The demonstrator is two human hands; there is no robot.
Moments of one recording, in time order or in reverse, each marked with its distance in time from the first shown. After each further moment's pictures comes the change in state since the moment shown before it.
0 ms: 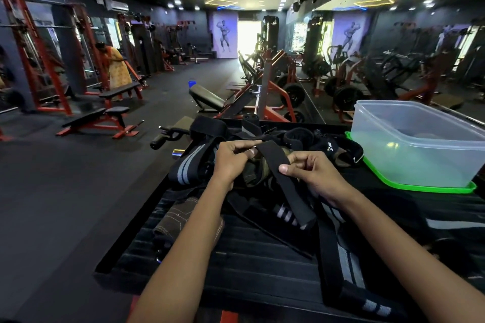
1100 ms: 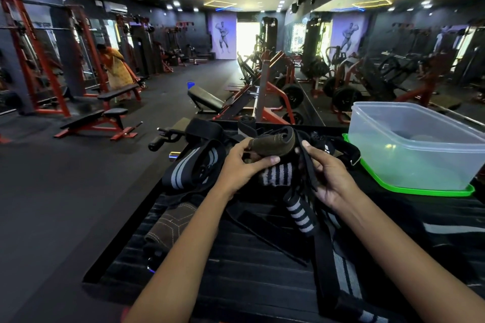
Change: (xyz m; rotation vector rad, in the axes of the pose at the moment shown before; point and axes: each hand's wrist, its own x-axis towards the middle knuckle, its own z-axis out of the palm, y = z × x) left_hand -0.012 0.002 0.014 -0.025 -0.215 0.118; right_hand 0.009 -0.002 -0.010 0.822 0.416 0.252
